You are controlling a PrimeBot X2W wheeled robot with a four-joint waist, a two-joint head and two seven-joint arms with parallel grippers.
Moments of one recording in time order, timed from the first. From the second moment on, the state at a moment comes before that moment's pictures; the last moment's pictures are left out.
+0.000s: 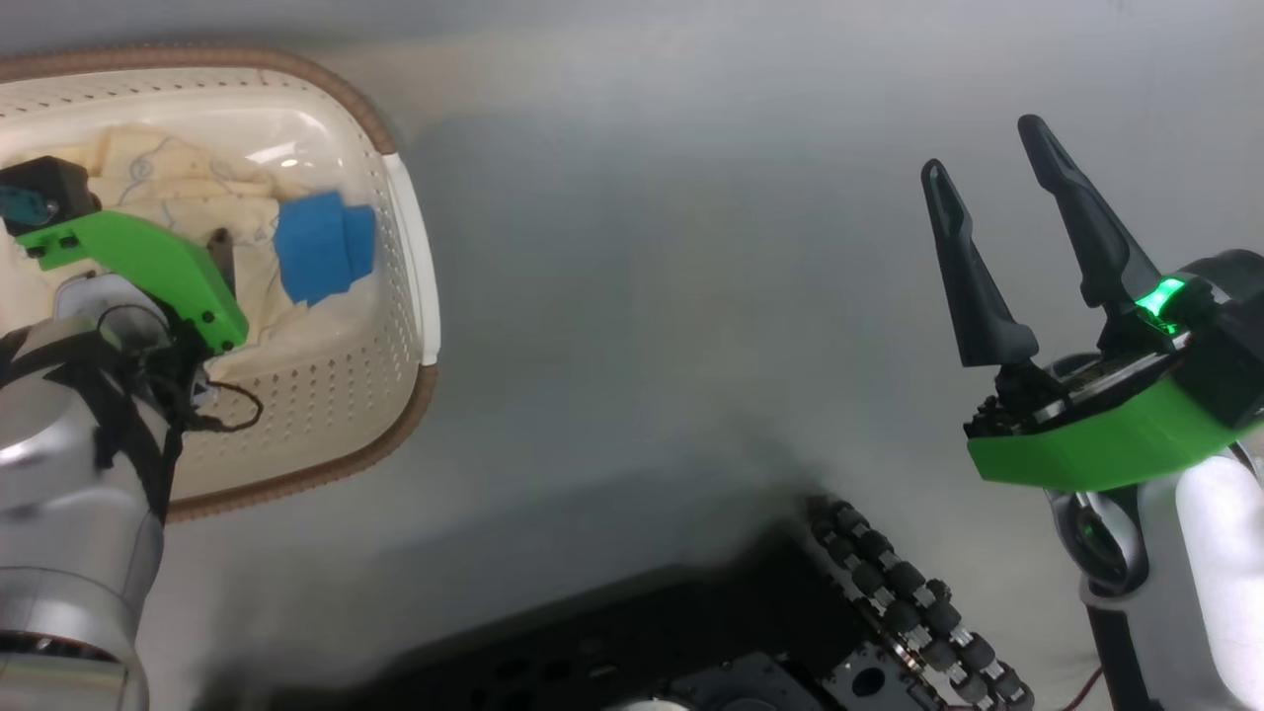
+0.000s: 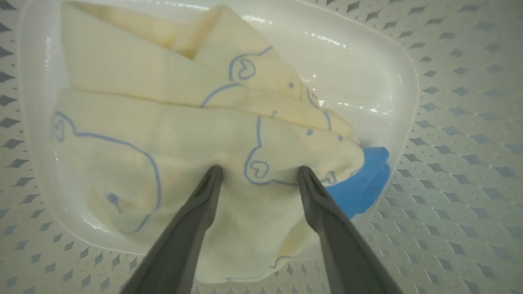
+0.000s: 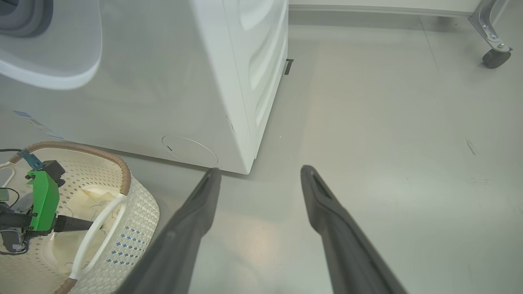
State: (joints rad) left arm -1.06 0.20 -0.30 1.27 -0.61 -0.06 0.15; right arm -0.28 -0.09 0.10 -0.18 0.18 0.13 -0.17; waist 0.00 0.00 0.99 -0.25
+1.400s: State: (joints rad) left arm -0.91 0.11 -0.30 1.25 -0.63 0.01 -0.24; right arm -0.24 -0.11 0.04 -0.17 0.20 0.13 -0.16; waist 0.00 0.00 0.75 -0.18
